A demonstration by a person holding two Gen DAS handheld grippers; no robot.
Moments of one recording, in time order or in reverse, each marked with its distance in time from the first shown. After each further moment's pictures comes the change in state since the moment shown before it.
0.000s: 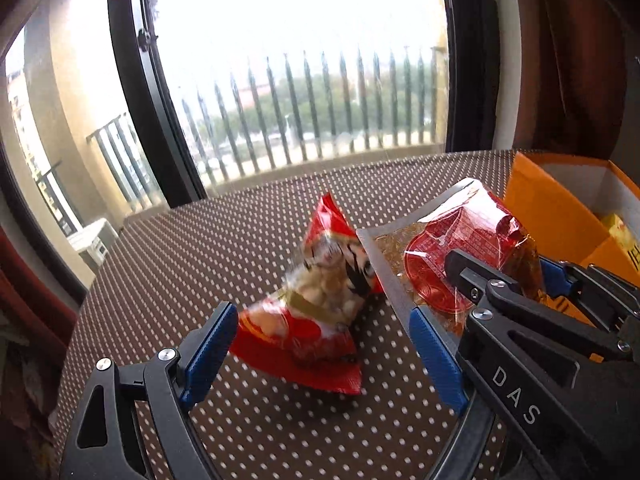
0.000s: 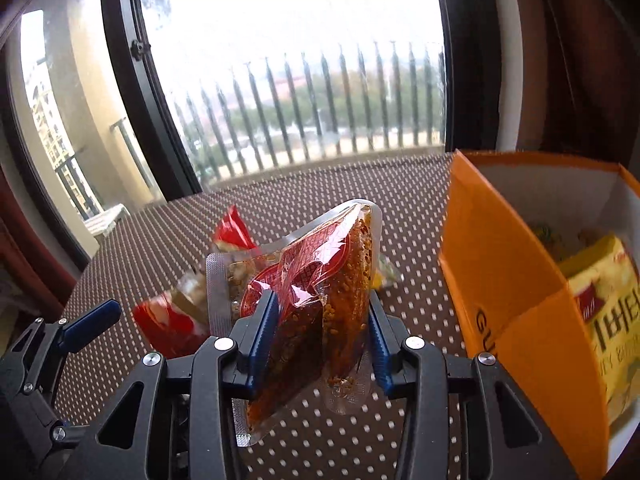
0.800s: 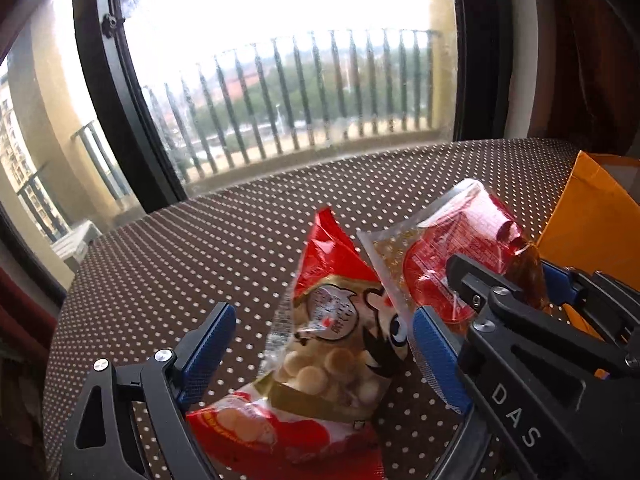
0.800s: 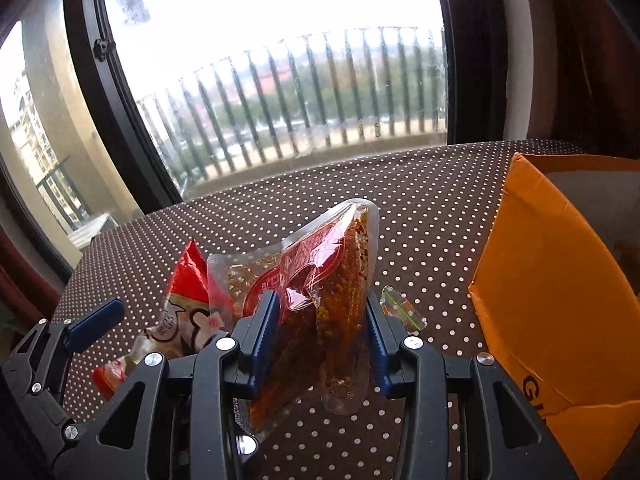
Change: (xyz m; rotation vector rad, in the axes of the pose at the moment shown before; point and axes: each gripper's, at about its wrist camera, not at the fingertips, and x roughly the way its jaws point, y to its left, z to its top) left arm 0.081 -0.005 0.027 0.017 0.070 -0.037; right arm 0.062 -0.018 0.031 0.047 0.045 -0.031
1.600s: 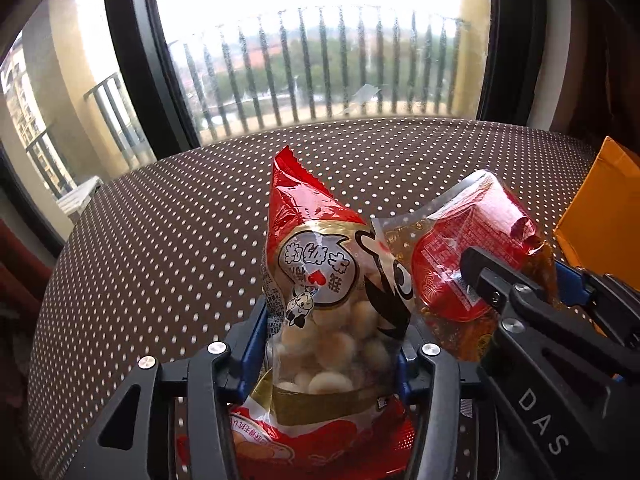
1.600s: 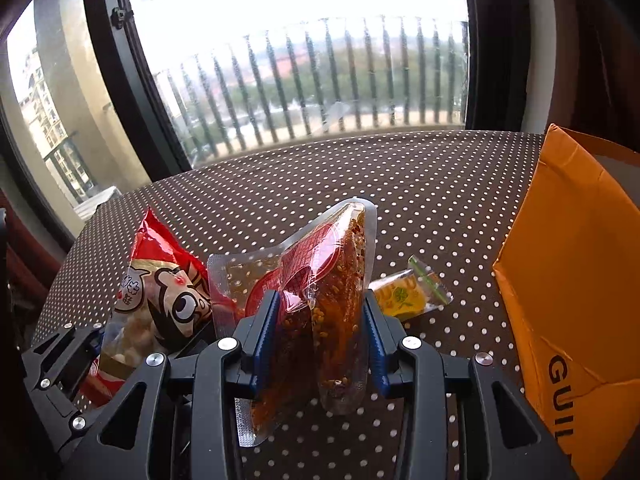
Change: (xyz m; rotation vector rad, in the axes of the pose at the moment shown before) left arm -0.001 0.006 -0.033 -0.110 0.088 0.034; right arm -0.001 0.003 -0.009 -0.062 0.058 0.034
